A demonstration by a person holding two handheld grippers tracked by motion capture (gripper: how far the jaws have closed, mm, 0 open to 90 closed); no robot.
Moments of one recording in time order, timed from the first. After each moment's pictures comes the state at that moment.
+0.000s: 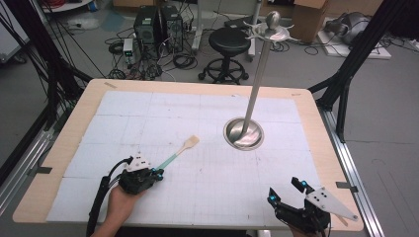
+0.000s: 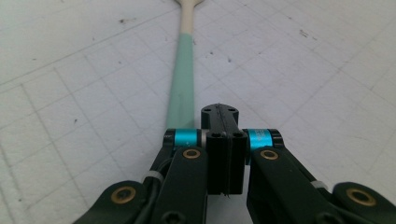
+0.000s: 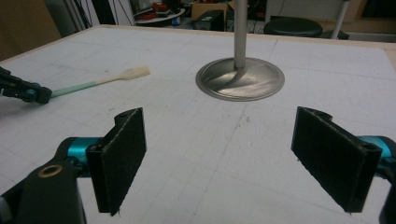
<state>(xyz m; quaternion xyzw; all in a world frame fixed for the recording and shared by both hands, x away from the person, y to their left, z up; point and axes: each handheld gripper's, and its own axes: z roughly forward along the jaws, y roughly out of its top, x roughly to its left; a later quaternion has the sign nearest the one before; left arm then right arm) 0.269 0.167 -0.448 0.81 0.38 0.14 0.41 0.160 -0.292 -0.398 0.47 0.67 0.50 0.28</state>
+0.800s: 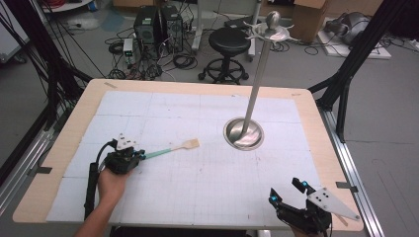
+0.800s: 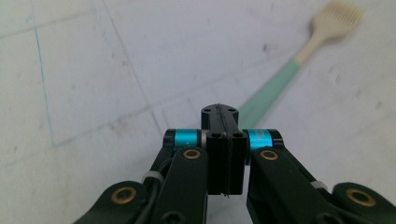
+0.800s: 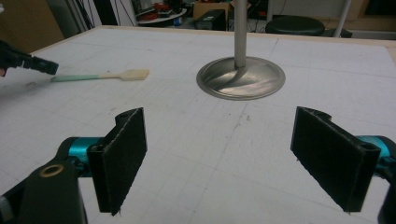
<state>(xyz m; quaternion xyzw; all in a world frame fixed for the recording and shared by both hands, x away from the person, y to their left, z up) 0.315 0.202 -0.427 0.76 0.47 0.22 0.39 0.159 -0.296 -0.397 0.47 0.67 0.51 0.28</state>
